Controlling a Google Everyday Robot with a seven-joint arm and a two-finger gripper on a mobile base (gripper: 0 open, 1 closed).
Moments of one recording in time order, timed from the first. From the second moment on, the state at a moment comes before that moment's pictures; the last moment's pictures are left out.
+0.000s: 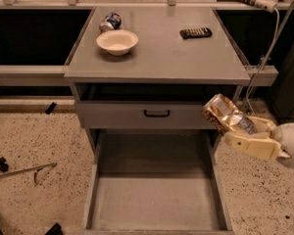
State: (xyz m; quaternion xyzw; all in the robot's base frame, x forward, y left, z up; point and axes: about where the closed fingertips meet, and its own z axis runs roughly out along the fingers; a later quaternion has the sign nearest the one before) arm 0.427 -0.198 0.858 -0.32 0.66 0.45 0.52
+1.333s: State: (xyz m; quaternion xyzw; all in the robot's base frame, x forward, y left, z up) arm 0.429 -0.066 0.755 -0.44 0.67 0.39 0.46
